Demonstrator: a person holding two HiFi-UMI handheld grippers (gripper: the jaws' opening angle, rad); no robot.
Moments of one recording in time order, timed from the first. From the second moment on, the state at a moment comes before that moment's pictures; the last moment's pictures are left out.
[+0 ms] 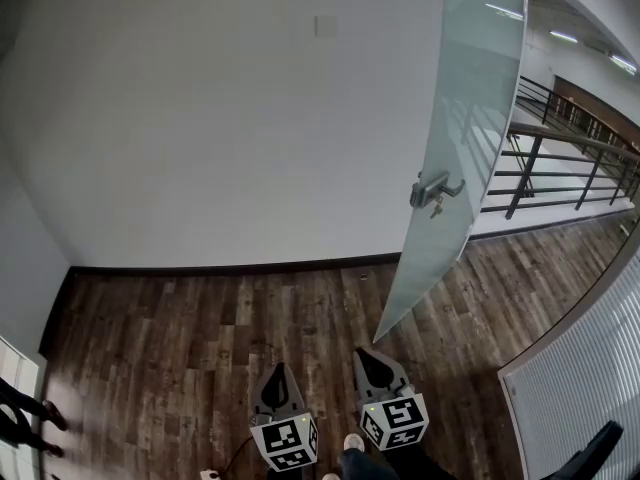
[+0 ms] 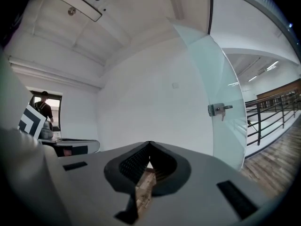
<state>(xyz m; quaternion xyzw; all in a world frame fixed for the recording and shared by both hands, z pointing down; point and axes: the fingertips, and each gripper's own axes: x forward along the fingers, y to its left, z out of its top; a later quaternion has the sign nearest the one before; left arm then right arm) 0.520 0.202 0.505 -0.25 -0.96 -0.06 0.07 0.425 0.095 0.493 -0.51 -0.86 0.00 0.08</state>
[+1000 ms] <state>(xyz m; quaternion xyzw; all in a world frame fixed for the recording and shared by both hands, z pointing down) 0.378 0.300 0.492 -0.28 -0.96 -0.05 0.06 0.272 0.202 0.487 -0.53 -0.84 0.02 0.09</state>
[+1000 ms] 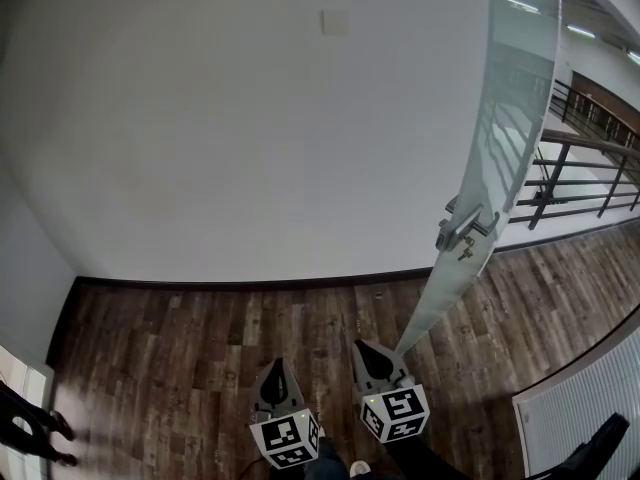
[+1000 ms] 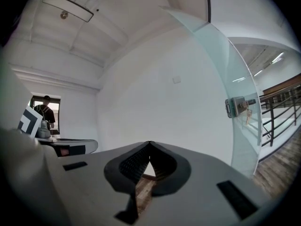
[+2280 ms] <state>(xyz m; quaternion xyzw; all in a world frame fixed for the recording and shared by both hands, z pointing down) 0.200 0.517 0.509 -0.24 -0.96 -0.08 0.07 0.098 0.406 0.499 -0.49 -0.86 0.00 0.10</state>
